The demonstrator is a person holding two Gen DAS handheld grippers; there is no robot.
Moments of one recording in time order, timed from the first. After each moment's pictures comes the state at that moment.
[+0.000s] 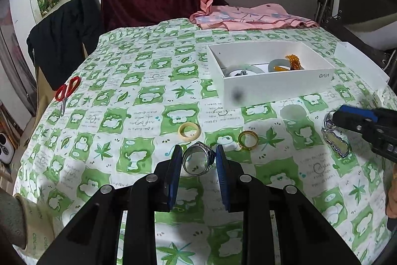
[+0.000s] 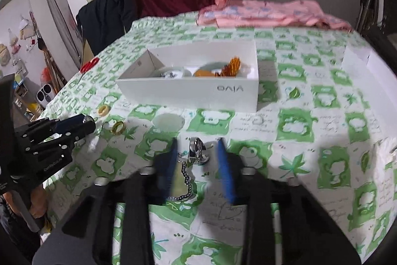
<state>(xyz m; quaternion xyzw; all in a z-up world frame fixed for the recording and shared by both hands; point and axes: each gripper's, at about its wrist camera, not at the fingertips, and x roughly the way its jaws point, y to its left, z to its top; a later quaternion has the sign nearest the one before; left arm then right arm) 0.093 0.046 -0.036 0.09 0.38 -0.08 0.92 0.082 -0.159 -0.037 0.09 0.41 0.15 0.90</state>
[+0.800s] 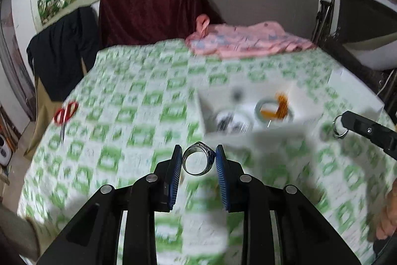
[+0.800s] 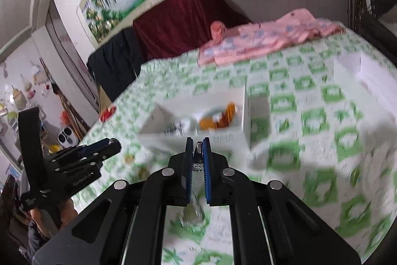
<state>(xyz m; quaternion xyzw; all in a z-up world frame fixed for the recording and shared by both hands) 0.118 0.013 0.021 0.07 0.35 -0.09 0.93 0.080 -0.203 0.032 0.19 0.30 0.16 0.92</state>
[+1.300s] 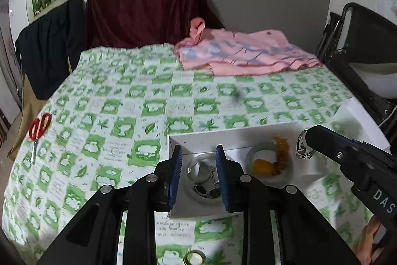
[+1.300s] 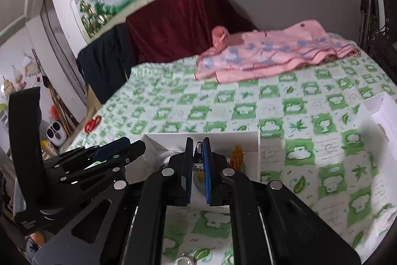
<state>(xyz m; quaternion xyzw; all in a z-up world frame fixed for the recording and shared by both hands) 0.201 -0.018 0.007 0.03 0.37 -0.09 0.92 0.168 -0.173 0.017 0.15 0.33 0.14 0.92</state>
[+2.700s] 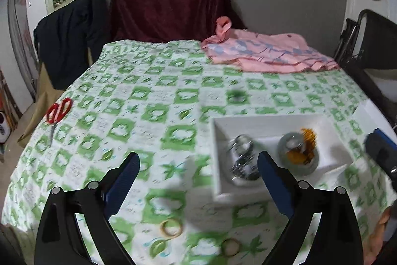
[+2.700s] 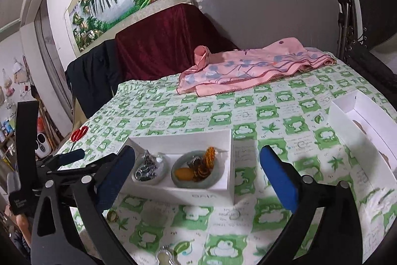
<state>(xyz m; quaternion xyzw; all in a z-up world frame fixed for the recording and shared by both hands) 0.180 0.022 -0.002 0.02 0.36 -0.03 0.93 0.117 -0.194 0.015 0.14 0.26 0.09 0.95</state>
